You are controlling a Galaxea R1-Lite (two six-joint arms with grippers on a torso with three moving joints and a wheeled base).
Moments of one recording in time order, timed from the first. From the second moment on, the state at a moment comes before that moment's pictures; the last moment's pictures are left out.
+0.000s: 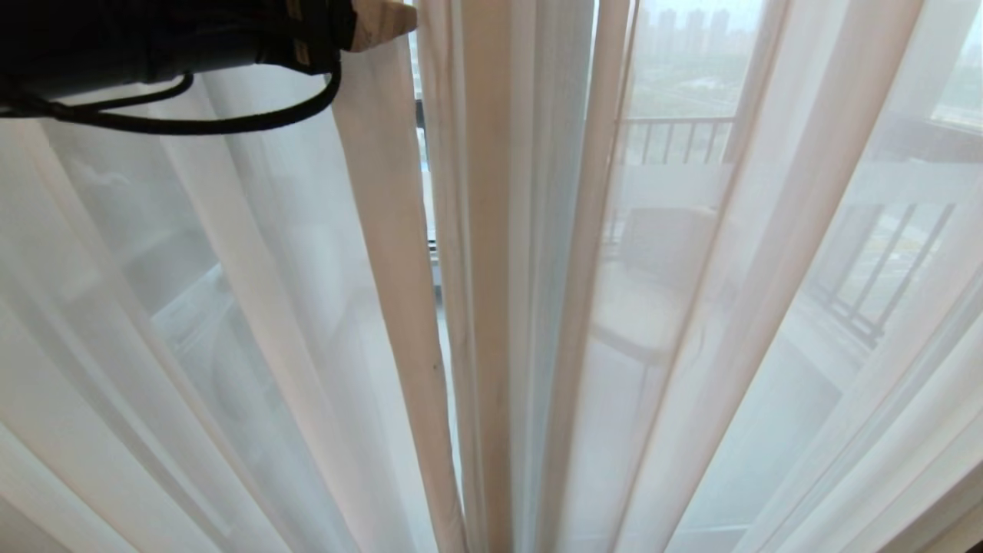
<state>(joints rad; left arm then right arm) -0.49 1.55 -1.57 -0.07 -0.02 0.16 0.00 0.00 -0.02 0.04 -0.01 0.00</state>
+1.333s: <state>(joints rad) -0.50 1.58 -1.59 -0.13 0.17 0.20 0.00 0.00 -0.02 0.04 -0.01 0.00</state>
